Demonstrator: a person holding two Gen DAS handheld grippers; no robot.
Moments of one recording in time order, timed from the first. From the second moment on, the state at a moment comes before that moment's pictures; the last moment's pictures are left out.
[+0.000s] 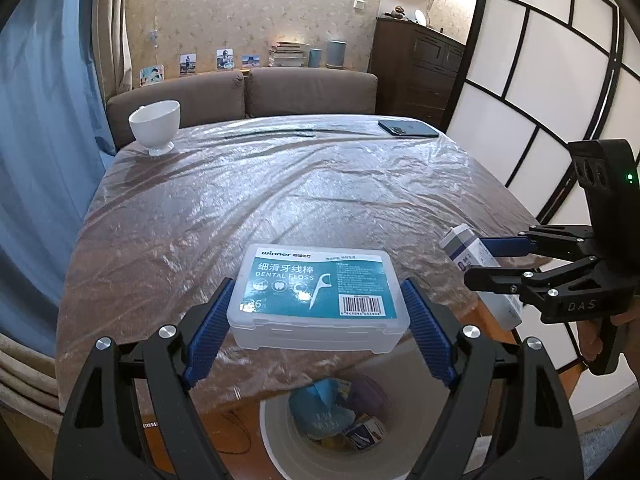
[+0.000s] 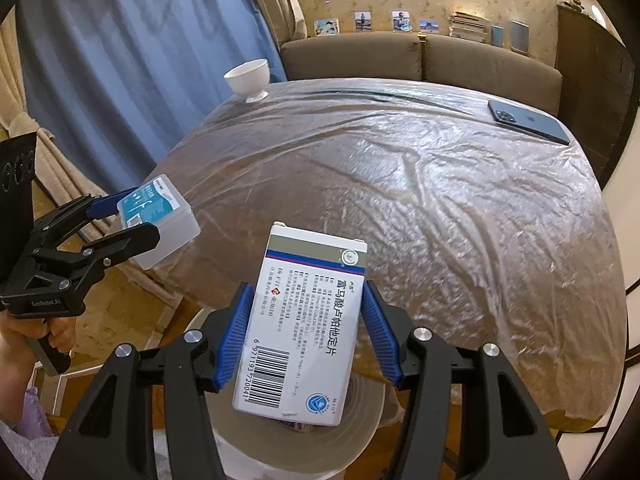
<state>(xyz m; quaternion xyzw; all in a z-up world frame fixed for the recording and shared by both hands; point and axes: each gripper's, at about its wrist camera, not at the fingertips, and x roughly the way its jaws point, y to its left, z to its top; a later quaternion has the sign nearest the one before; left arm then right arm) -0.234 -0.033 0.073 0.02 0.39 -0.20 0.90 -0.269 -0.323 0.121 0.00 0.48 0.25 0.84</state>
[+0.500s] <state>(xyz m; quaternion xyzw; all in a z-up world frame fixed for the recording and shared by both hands) -0.265 -0.037 0.059 0.02 0.42 -0.22 0.88 -0.298 -0.324 0.111 0.00 0.51 0.27 0.82</state>
